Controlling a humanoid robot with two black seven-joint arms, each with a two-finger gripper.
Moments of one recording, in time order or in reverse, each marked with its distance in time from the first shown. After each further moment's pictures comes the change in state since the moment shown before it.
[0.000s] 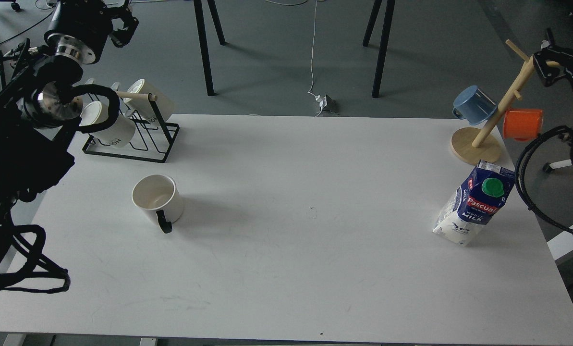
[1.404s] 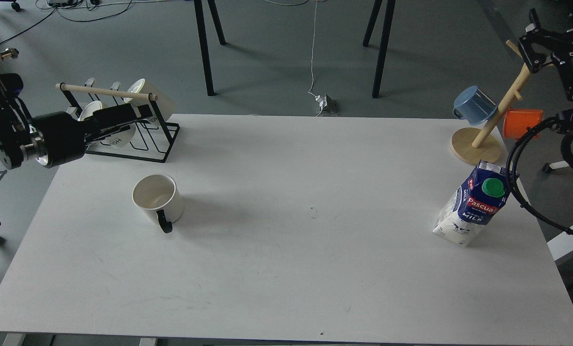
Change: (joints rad) left arm 0.275 0.587 0.404 -0.676 1.291 0.114 -0.045; right arm -0.050 0.000 0.016 0.163 0.004 0.000 0.002
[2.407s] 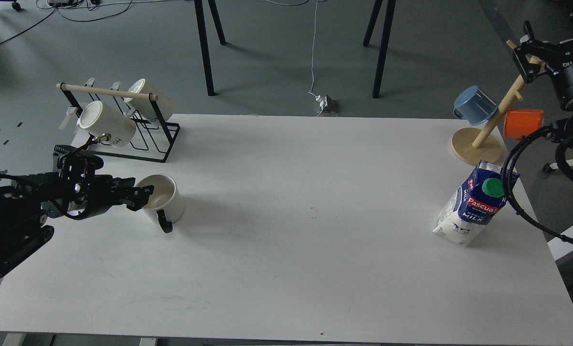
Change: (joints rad) left arm 0.040 -0.280 0.112 0.382 0.584 0.094 -0.010; right arm -0.025 0.014 0.004 -0.001 0.000 0.000 0.000
